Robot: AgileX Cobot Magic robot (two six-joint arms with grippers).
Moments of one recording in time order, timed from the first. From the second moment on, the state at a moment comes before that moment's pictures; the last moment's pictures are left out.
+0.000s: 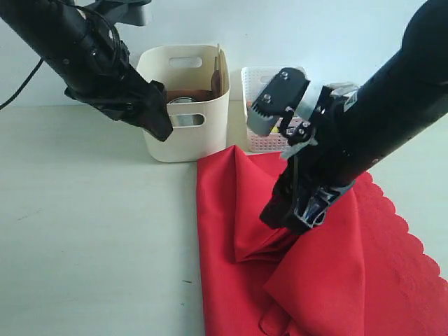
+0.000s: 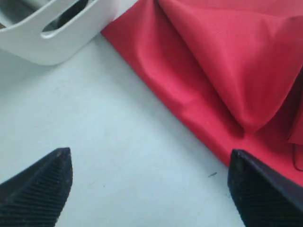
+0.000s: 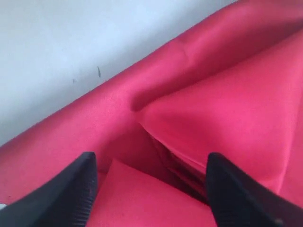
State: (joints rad) left arm -0.45 1.73 -1.50 -0.24 1.02 0.35; right arm 0.51 1.52 -1.00 0.40 0.77 -0.81
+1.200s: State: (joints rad) left arm -0.45 1.53 -1.30 -0.25 0.76 0.46; right arm 0.59 1.80 -1.06 -0.24 0.55 -0.22
